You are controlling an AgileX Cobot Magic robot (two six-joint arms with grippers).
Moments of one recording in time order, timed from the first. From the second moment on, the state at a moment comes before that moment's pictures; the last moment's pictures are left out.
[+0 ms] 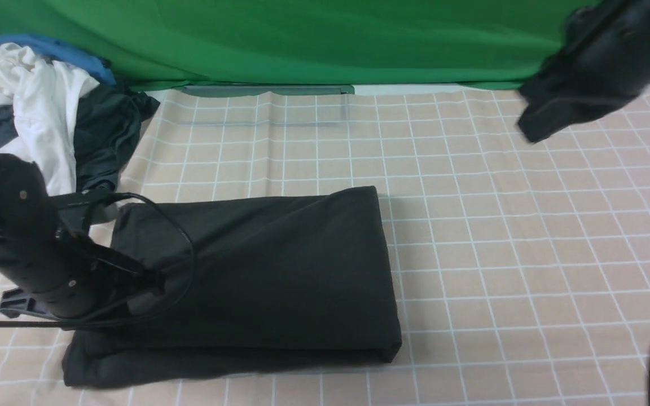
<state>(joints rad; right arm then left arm) 0.26 1.51 -1.57 0.23 1.22 -0.22 -0.06 1.57 -0.80 -0.12 0.73 -0.07</state>
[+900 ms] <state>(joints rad) 0.19 0.88 -1.22 0.12 0.88 -0.19 -0.04 0.74 -0.80 -0.38 0.81 0.19</state>
